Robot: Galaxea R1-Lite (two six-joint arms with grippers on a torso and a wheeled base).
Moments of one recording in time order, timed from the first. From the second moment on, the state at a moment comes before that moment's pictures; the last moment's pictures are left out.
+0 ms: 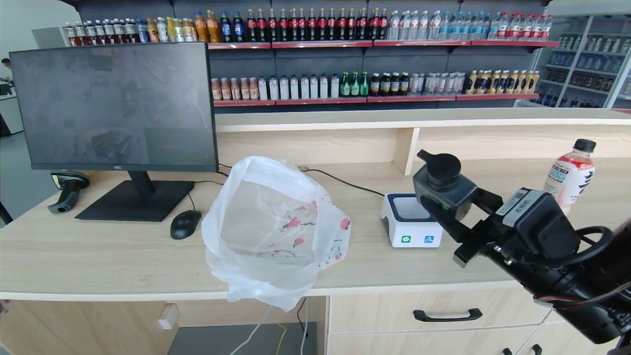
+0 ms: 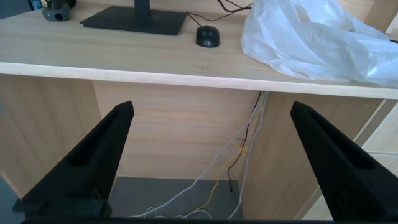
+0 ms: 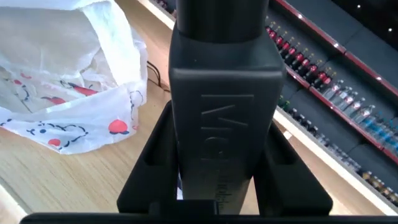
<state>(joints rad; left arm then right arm) 0.00 0.00 0.00 0.00 0.00 -0.01 0.50 1.65 -0.30 -1.57 0.06 -0.70</state>
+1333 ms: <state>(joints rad) 0.00 0.00 0.00 0.00 0.00 -0.01 0.29 1.98 -0.55 -1.57 0.51 -1.23</state>
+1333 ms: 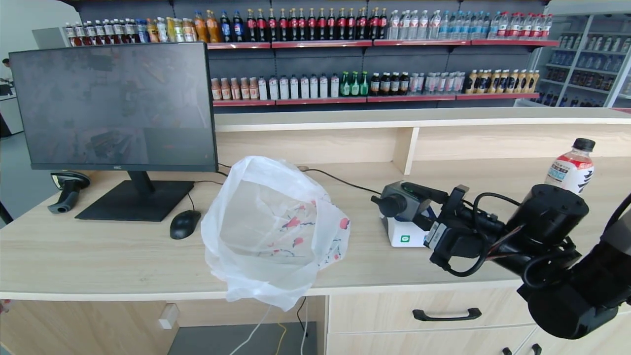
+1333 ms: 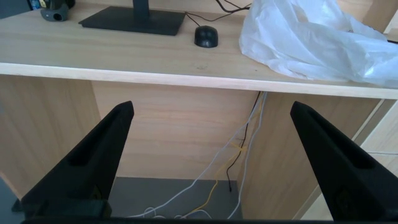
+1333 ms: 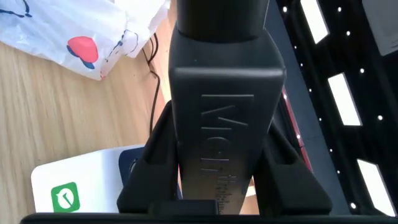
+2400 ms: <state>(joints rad) 0.00 0.00 0.00 0.00 0.00 -0.01 0.25 2.10 -0.64 -1.57 0.51 -1.25</state>
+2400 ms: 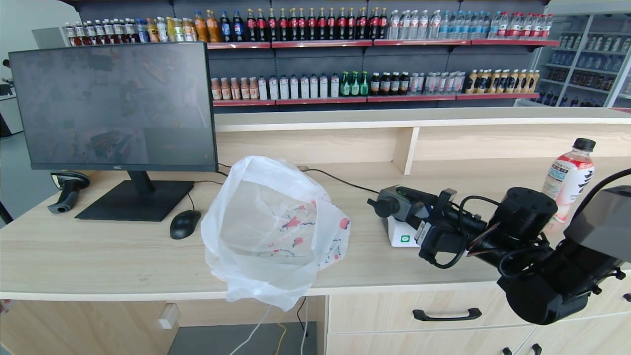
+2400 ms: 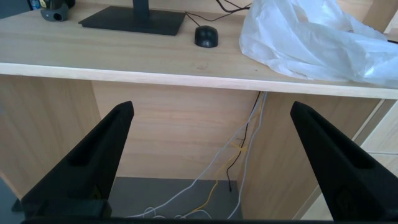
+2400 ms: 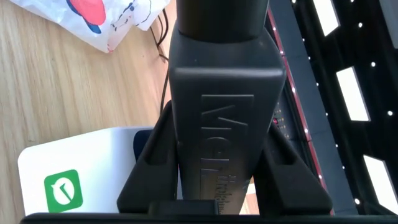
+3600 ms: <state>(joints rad) 0.00 0.00 0.00 0.00 0.00 -0.01 0.25 2.08 -0.62 -1.57 0.53 -1.24</state>
